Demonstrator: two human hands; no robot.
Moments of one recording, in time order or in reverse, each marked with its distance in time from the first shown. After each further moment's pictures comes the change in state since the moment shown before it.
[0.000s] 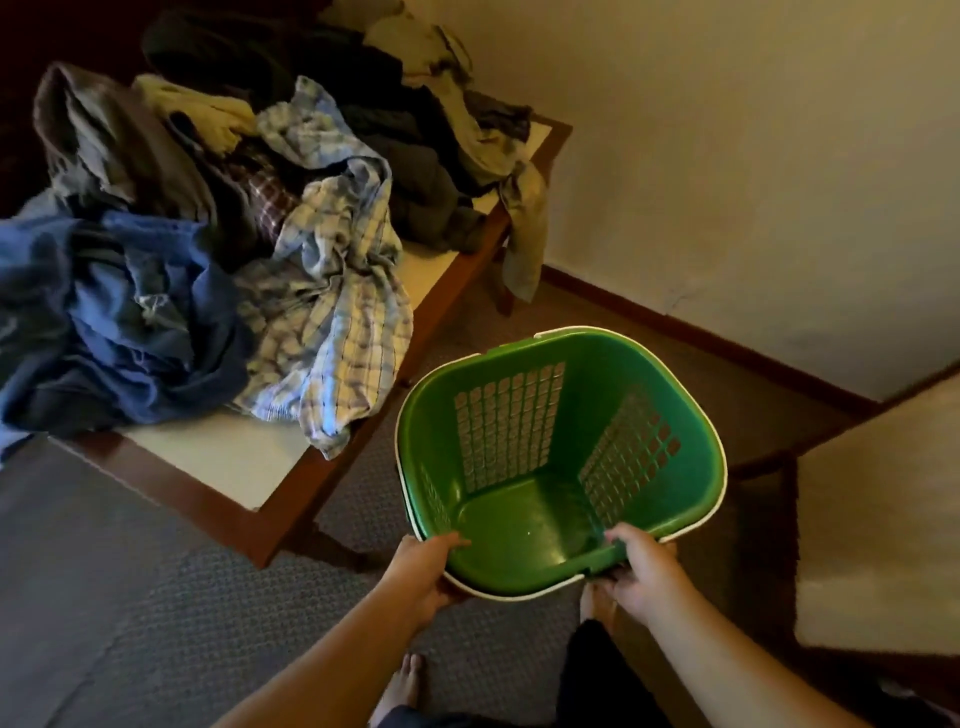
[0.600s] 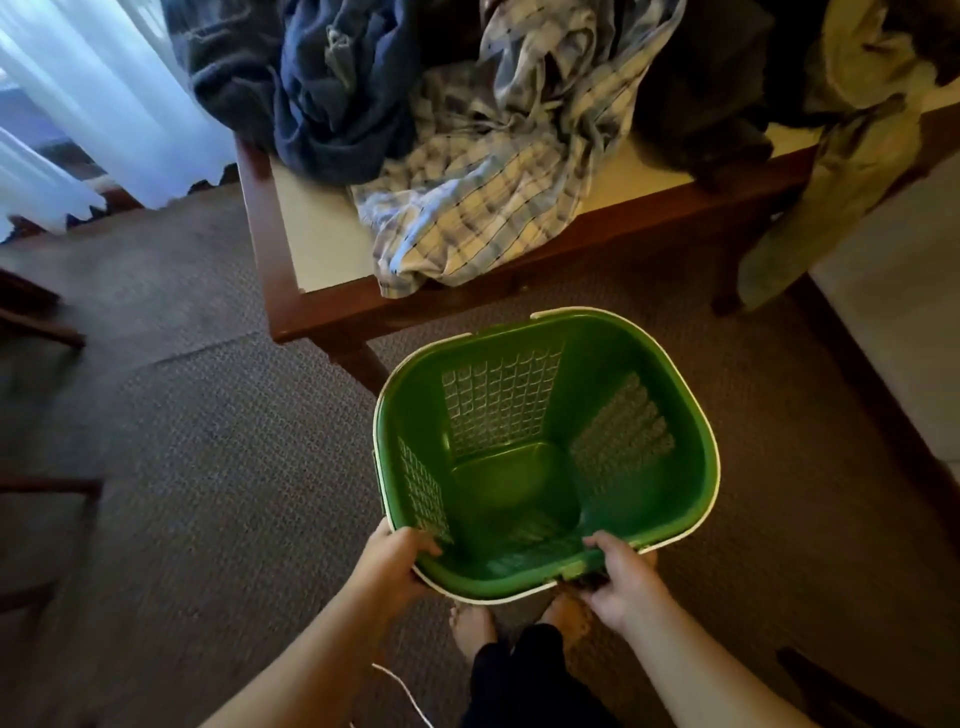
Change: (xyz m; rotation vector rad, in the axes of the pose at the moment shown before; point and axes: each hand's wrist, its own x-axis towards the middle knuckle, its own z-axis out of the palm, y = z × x) left_hand 0.055 -0.123 0.071 -0.692 0.427 0.021; right_hand 0.148 -0.051 0.037 -0.734 -0.241 0.236
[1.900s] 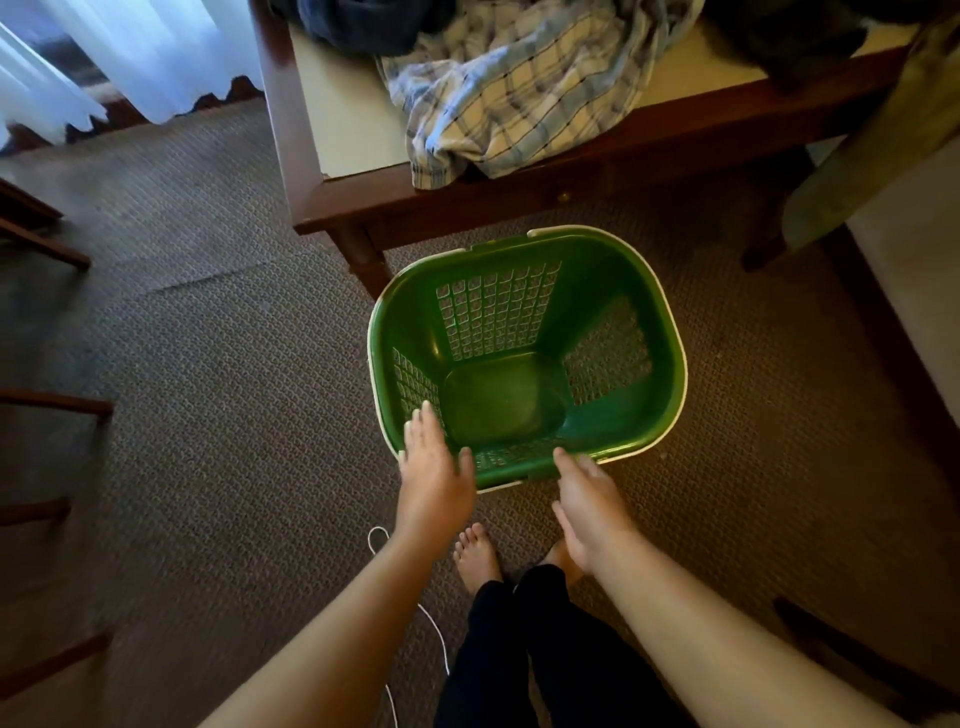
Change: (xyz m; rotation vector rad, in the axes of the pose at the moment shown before) left_hand -0.011 -0.037 0.000 0.934 0.174 0.673; right_hand -0.028 0.061 0.040 -0.414 -0.064 -0.386
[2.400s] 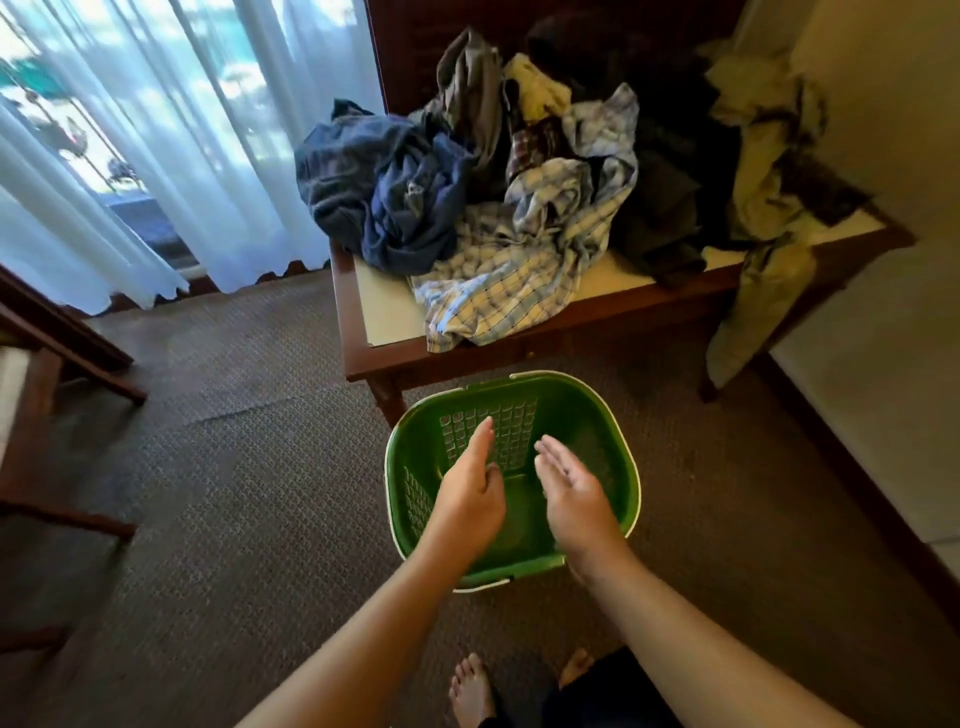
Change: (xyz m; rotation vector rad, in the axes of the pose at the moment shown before) left_hand -0.052 0.145 -0.090 -0.263 -0.002 0.320; right_hand -0.133 -0.119 -0.020 -0.147 -0.249 -0.616
